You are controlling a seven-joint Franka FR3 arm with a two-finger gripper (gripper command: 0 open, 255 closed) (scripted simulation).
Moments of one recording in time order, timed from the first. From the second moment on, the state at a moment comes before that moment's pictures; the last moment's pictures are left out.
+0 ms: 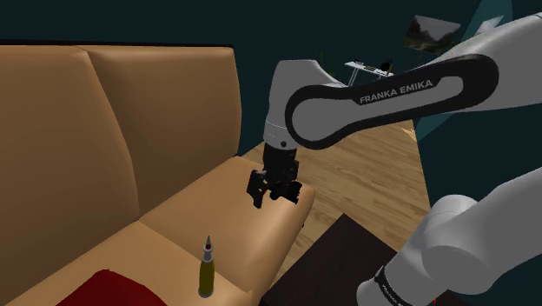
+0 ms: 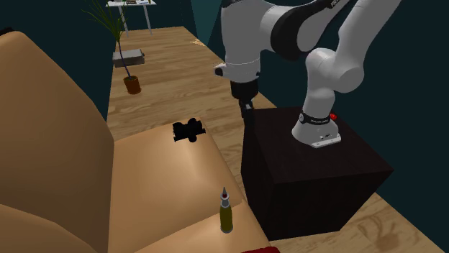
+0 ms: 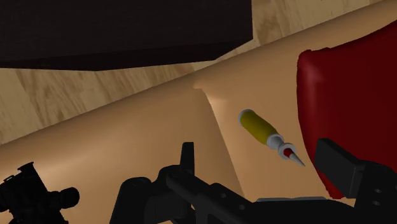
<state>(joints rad) 0.03 -0.36 0.36 -2.51 0.24 2.06 0.30</state>
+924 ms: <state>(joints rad) 0.07 0.23 0.45 -2.29 -0.02 2.44 0.71</state>
